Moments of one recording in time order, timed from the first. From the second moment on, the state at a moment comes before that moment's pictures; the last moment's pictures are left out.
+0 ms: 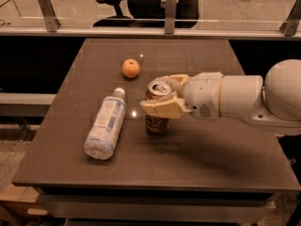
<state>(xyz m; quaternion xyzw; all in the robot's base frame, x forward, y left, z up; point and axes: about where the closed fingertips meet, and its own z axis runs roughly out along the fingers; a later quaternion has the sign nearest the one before) 0.481 -0.021 0.907 -0.45 0.67 0.29 0.51</state>
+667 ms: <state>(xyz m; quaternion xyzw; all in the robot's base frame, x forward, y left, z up) 0.490 -0.010 0.886 -0.47 0.67 0.29 0.49</state>
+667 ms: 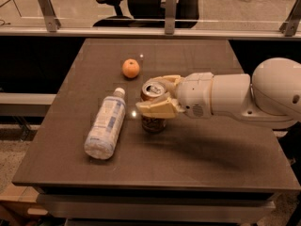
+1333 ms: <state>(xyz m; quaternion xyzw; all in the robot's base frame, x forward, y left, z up) 0.490 -0.009 0.890 -0.48 0.67 0.29 0.49</state>
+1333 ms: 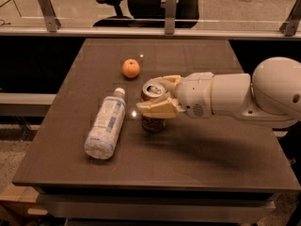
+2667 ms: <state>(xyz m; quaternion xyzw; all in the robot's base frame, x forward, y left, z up) 0.487 0.000 0.893 -0.48 0.66 0.29 0.49</state>
